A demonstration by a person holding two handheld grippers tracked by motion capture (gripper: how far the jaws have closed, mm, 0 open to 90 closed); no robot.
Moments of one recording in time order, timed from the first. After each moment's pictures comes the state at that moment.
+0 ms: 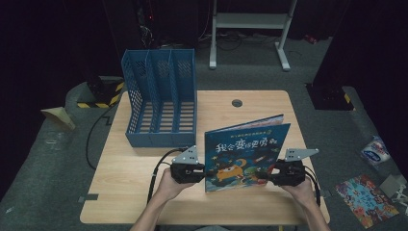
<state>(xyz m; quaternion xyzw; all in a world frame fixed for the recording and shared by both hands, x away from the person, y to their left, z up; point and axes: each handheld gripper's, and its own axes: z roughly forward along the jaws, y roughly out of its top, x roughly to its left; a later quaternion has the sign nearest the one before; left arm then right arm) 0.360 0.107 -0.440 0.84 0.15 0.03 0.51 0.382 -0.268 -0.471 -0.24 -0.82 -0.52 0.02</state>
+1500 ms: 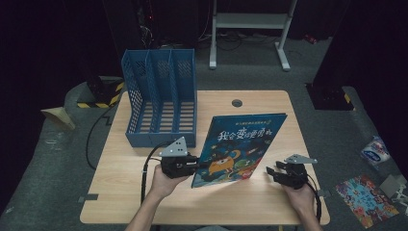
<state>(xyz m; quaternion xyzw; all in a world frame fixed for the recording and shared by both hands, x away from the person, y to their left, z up) 0.355 0.128 -0.404 0.81 0.18 0.05 0.55 0.382 -0.285 -0.522 -0.46 -0.79 -0.38 -0.16</state>
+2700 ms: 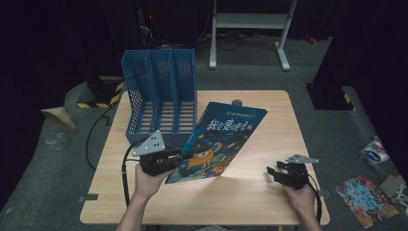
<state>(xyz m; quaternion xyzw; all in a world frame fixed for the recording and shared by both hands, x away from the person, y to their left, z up) 0.334 0.171 -0.363 0.78 0.23 0.13 0.57 0.382 -0.287 -0.522 -0.47 -0.78 -0.38 -0.15</state>
